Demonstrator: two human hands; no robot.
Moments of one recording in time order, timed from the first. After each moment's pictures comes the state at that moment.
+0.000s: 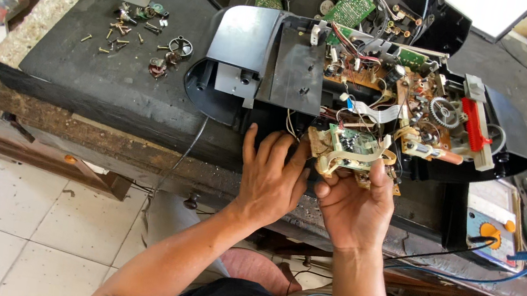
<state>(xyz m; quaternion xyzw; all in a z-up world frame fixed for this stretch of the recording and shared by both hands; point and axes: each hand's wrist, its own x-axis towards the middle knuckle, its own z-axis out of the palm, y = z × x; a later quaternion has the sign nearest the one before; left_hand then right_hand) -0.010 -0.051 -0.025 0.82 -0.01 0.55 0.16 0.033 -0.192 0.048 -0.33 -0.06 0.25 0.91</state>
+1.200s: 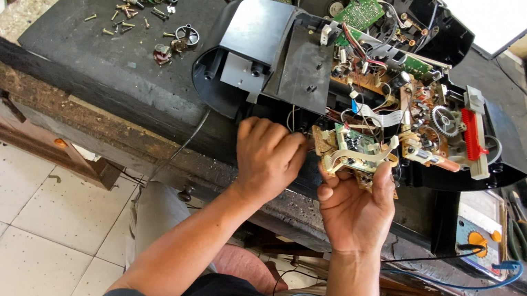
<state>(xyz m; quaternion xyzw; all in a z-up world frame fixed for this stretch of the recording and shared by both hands) 0.014 -0.032 -0.013 0.73 0.03 0.66 0.18 0.047 -0.206 0.032 -0.28 -0.07 0.29 0.91</state>
